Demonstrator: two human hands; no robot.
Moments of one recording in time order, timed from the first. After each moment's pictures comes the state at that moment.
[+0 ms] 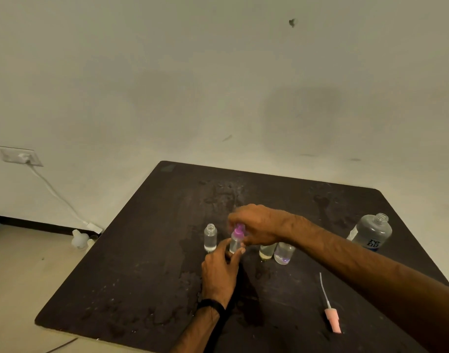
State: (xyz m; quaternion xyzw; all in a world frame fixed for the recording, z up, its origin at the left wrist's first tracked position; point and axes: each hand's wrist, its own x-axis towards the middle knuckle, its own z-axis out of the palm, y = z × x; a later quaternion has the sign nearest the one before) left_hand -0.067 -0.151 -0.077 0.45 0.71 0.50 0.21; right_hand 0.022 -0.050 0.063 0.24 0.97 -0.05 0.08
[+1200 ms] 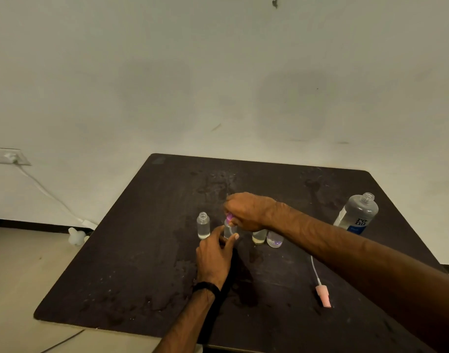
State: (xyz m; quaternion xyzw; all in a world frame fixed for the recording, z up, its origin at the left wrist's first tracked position) left_hand -0.067 -0.150 -0.073 0.47 0.72 0.48 0.21; right_hand 0.017 -0.055 0.059 0.29 0.95 -0.01 0.11
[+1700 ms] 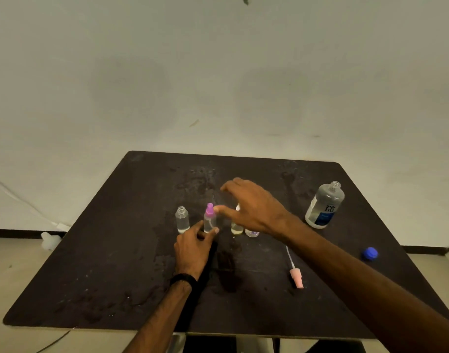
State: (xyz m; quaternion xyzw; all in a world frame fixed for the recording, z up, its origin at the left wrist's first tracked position) left_hand -0.069 -0.154 -0.065 0.48 0.73 0.45 0.20; right_hand 0.079 -0.088 0.063 0.40 0.90 -0.05 -0.14
